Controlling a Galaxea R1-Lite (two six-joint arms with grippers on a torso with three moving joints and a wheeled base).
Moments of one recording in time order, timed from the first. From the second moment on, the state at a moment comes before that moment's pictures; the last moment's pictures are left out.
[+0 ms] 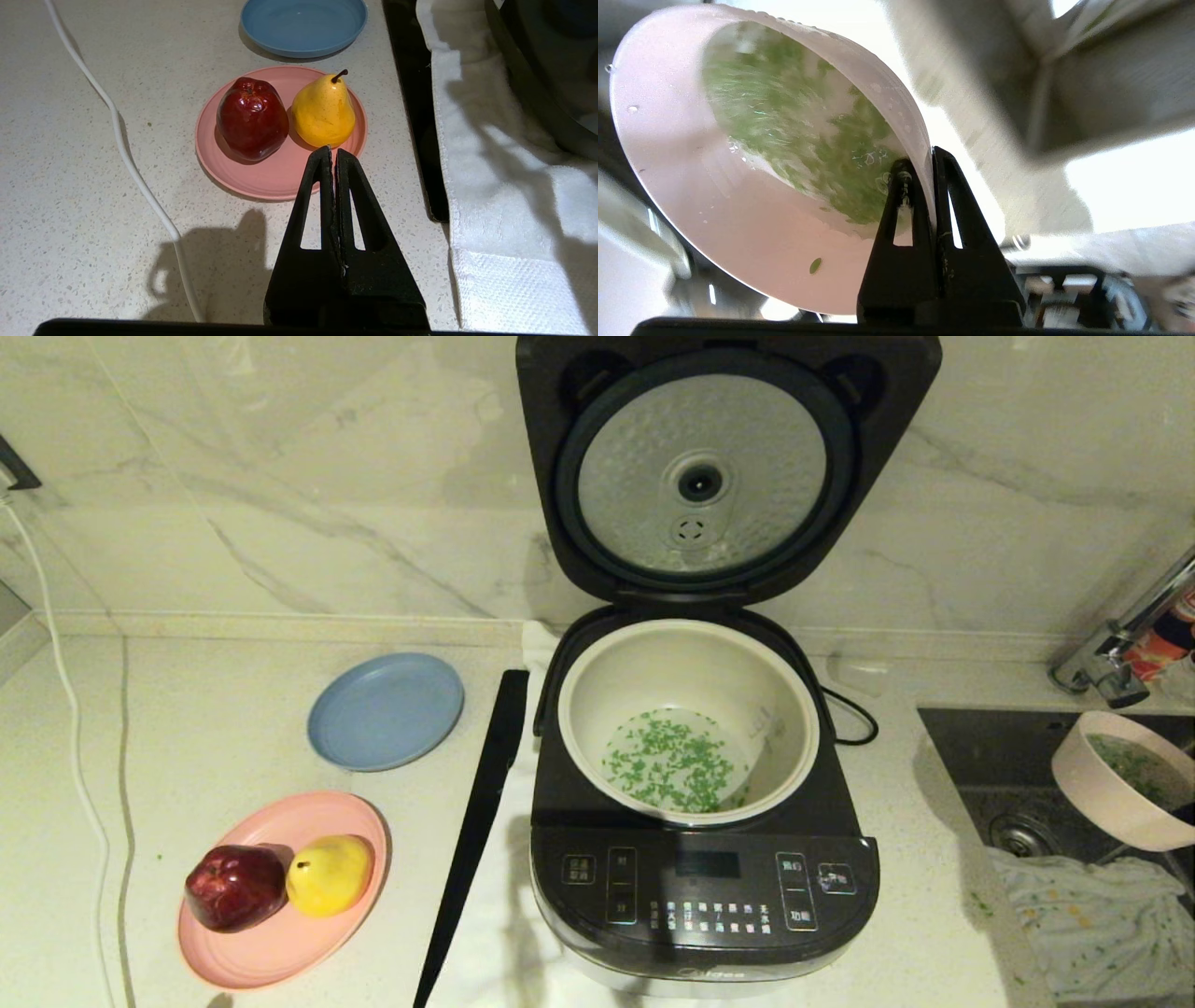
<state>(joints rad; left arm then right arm) 0.00 0.00 0.00 -0.01 -0.03 0.07 -0.57 1.68 -1.43 1.00 0.55 0.20</state>
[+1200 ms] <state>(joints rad) 0.00 0.00 0.00 -0.01 -0.03 0.07 0.40 1.53 -1.70 1.02 0.14 0.63</state>
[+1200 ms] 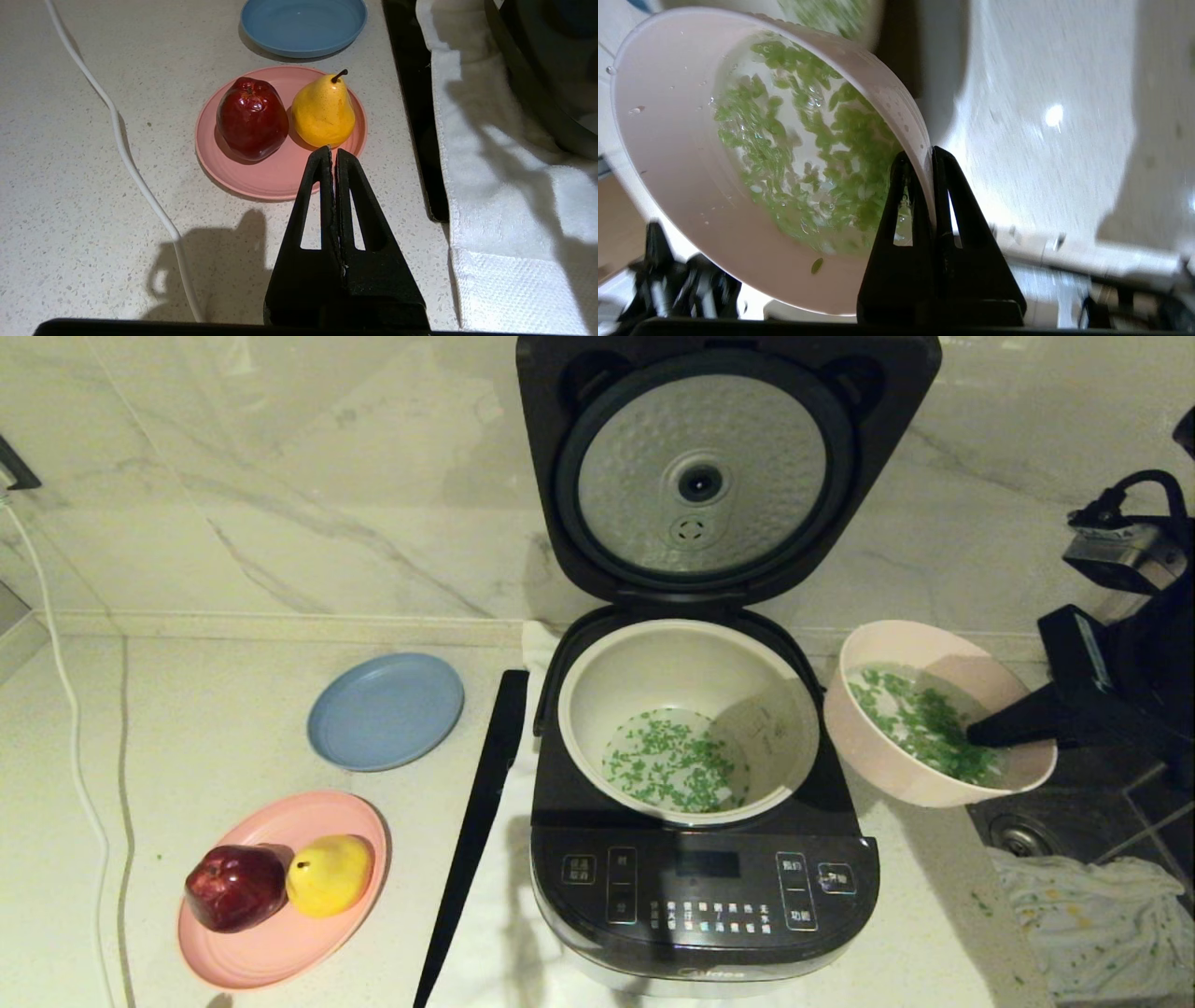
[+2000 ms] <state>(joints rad) 0.00 0.00 0.00 -0.01 -0.03 0.07 0.68 1.78 -1.93 0.76 -0.25 0.72</state>
